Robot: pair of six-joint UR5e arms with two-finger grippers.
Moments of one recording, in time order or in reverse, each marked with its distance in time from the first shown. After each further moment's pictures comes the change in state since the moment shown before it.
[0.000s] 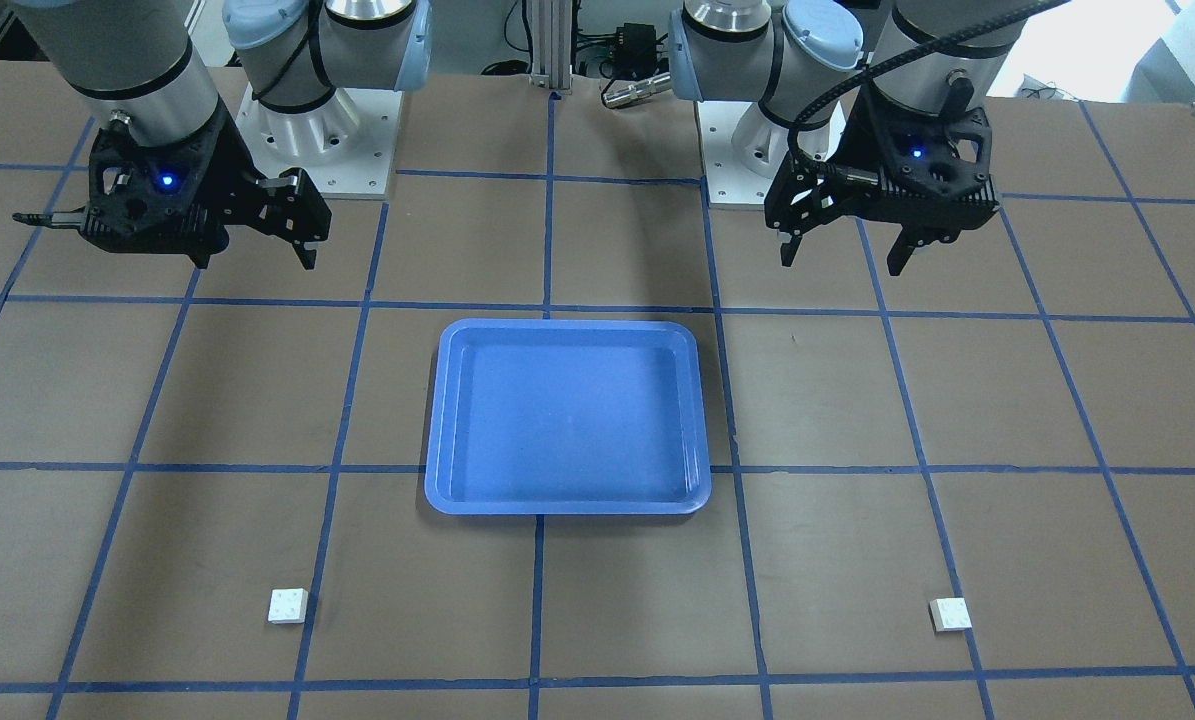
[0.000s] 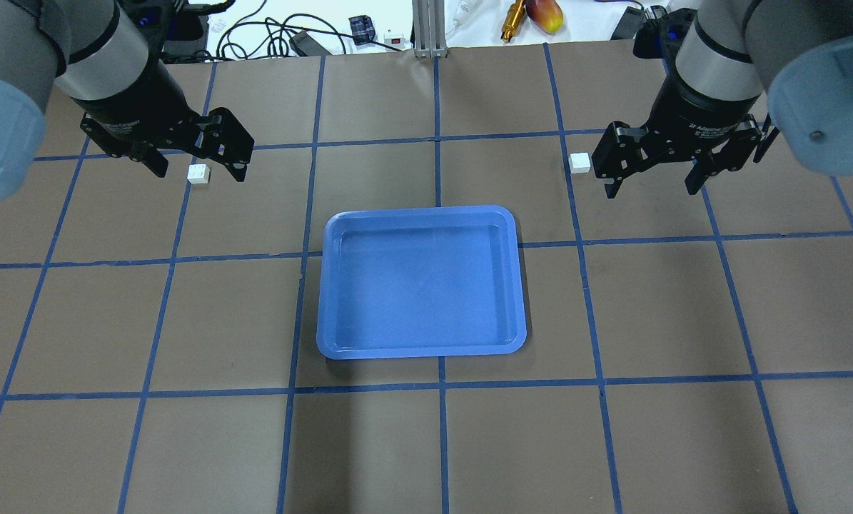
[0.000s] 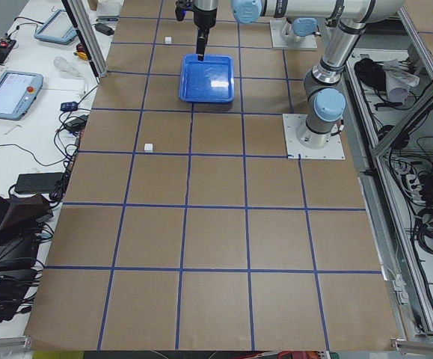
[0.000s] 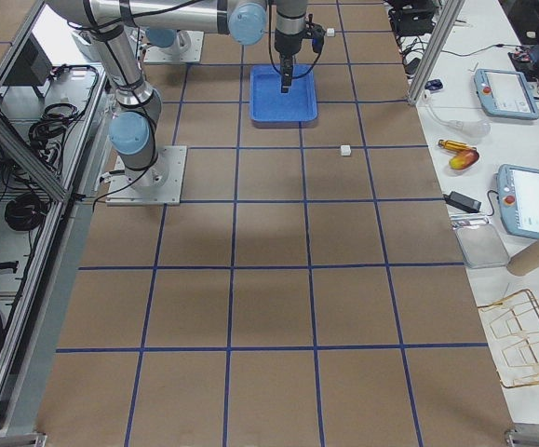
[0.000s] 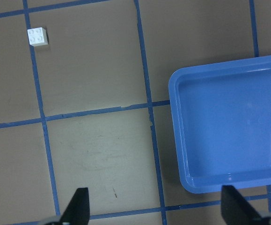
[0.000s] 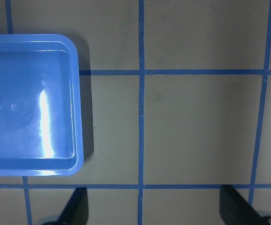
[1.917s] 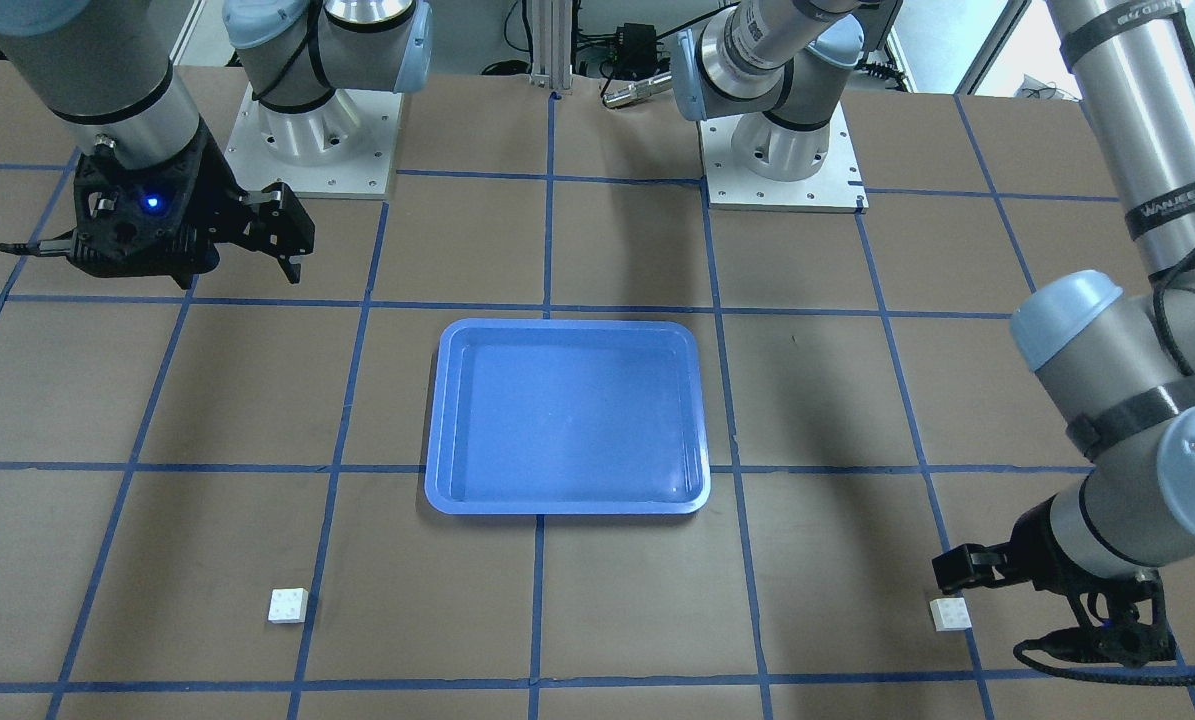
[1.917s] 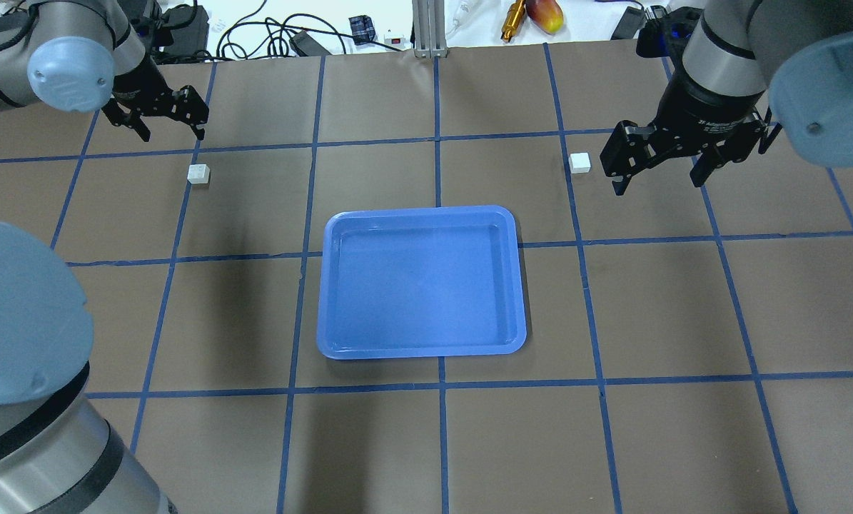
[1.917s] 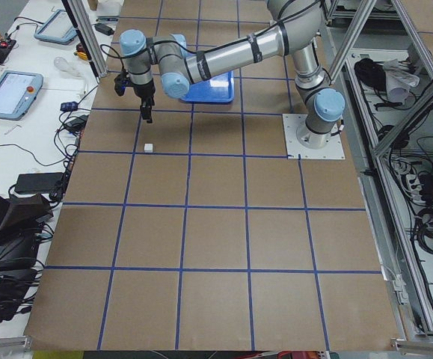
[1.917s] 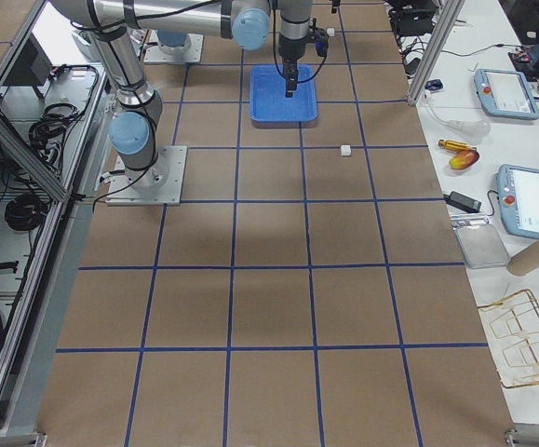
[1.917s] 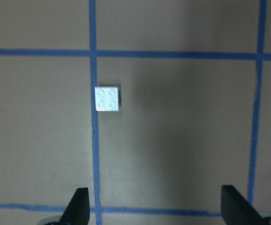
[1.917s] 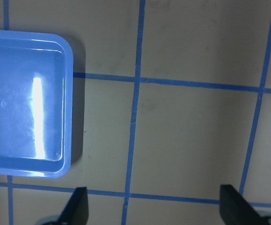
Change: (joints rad) left arm 0.241 -0.660 0.305 0.302 0.048 0.130; right arm -0.036 0.038 -0.008 -0.036 0.002 -0.143
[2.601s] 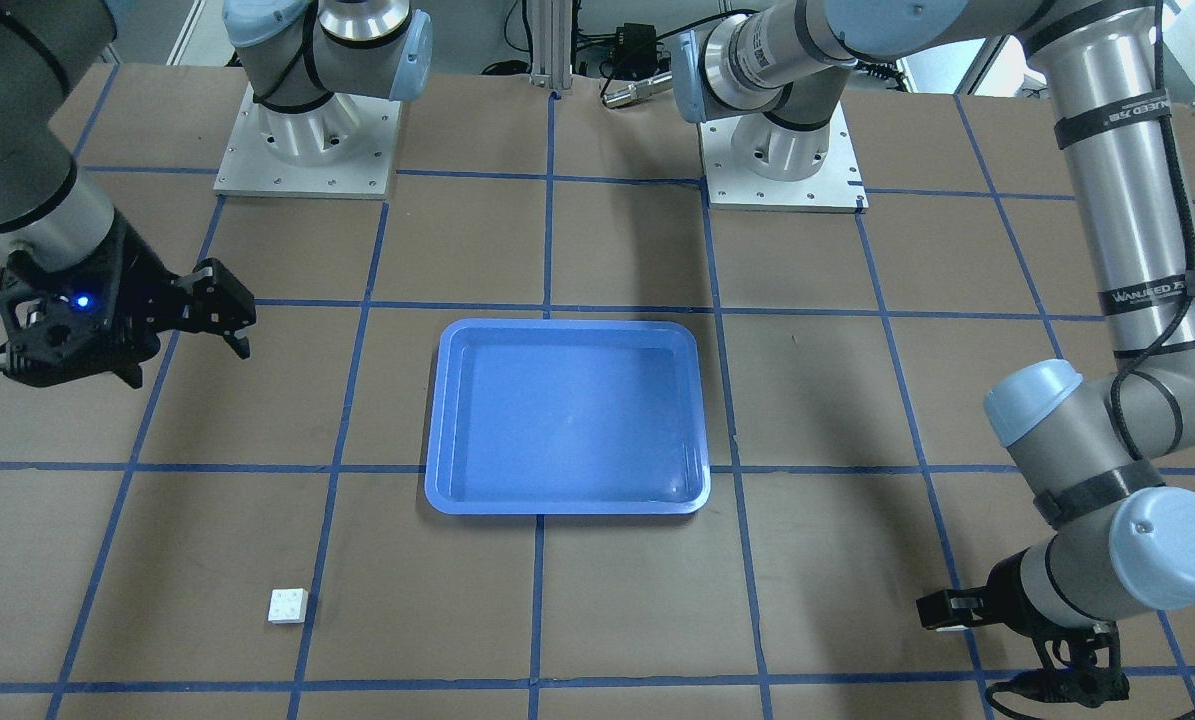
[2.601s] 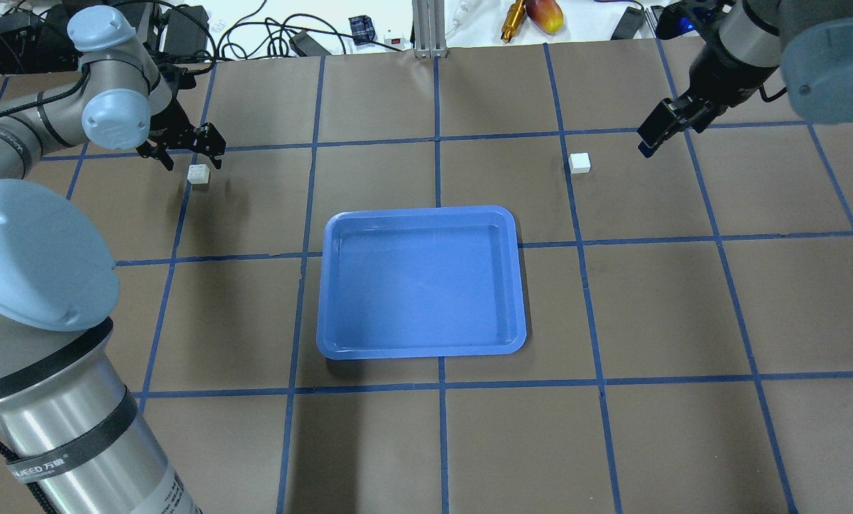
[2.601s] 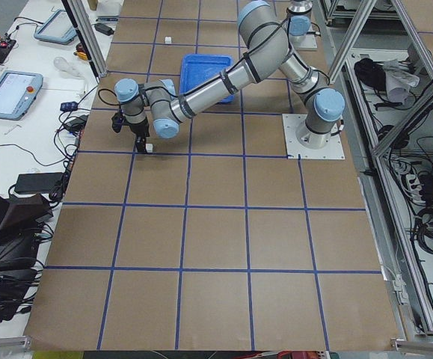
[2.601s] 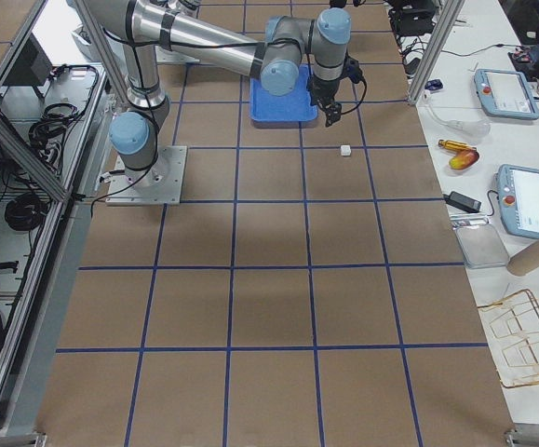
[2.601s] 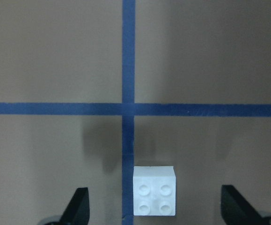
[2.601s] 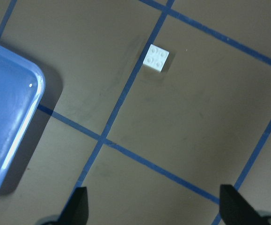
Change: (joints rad) left arm 0.017 -0.126 -0.013 0.094 -0.014 0.017; right arm -0.141 0.196 -0.039 -0.240 0.118 -0.532
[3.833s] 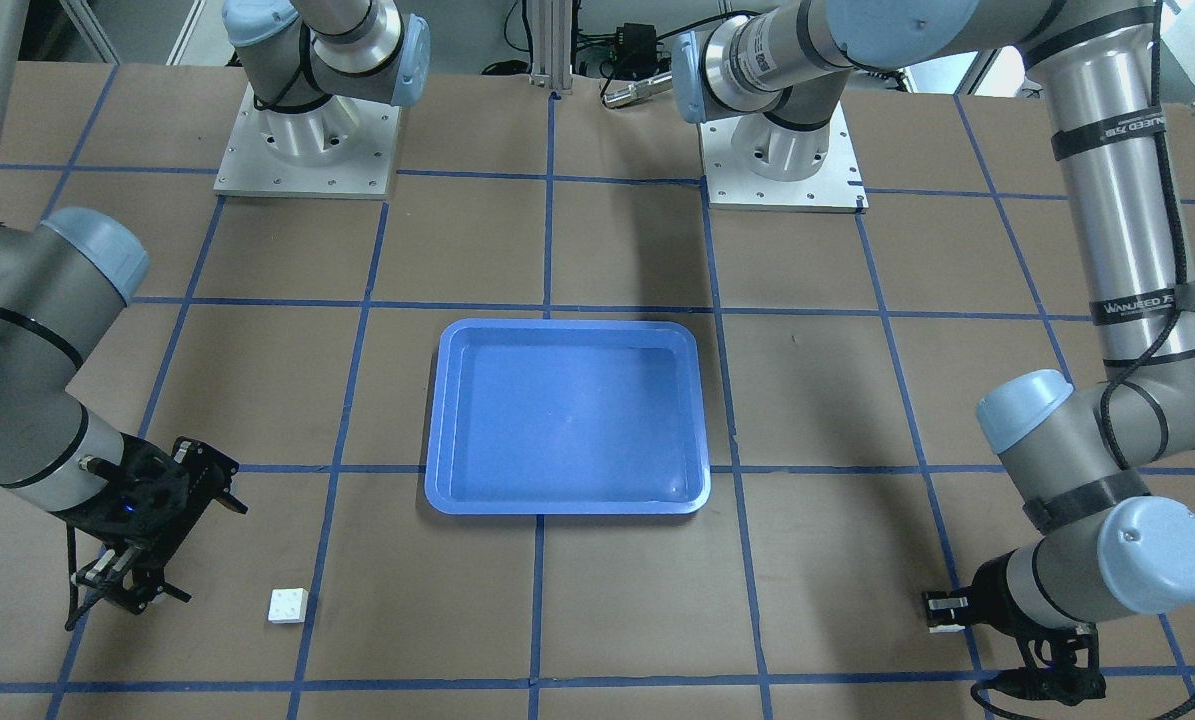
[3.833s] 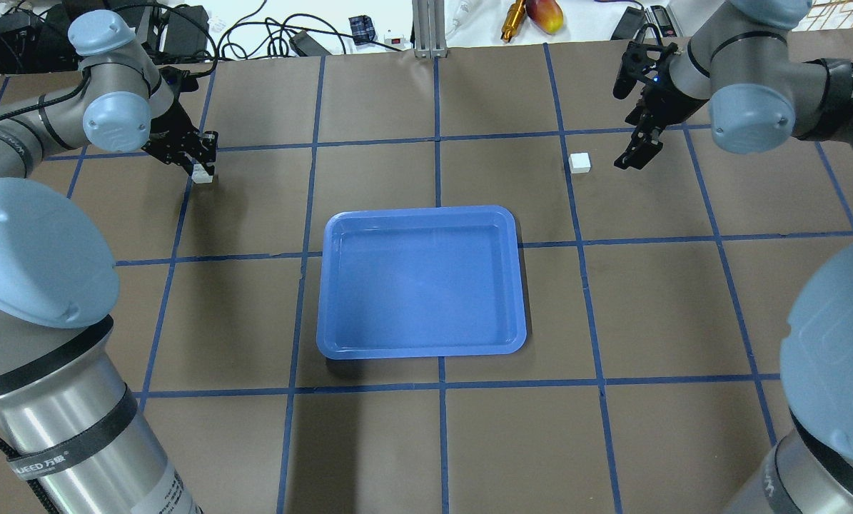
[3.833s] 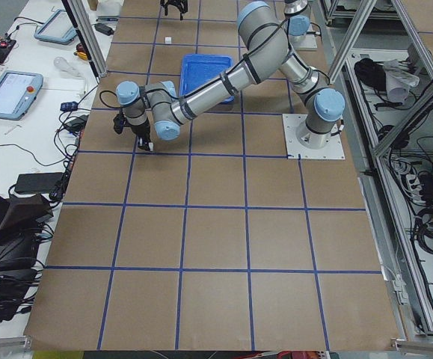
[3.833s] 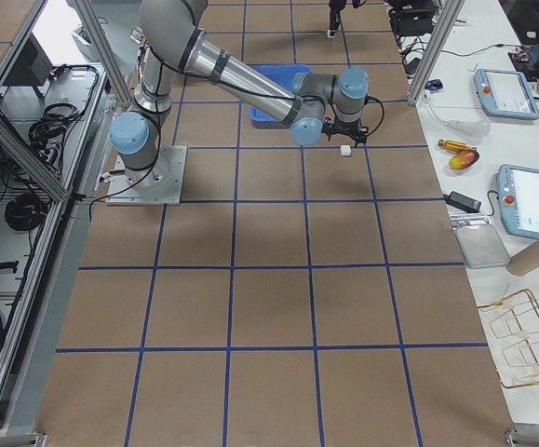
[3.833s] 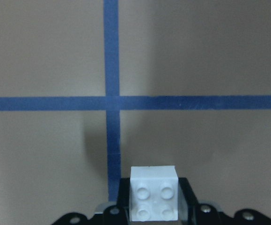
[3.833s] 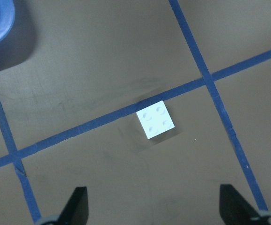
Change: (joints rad) left arm 0.004 0.001 0.003 -0.001 -0.028 0.007; right arm -0.007 0.265 -0.010 -0.286 0.118 -0.717
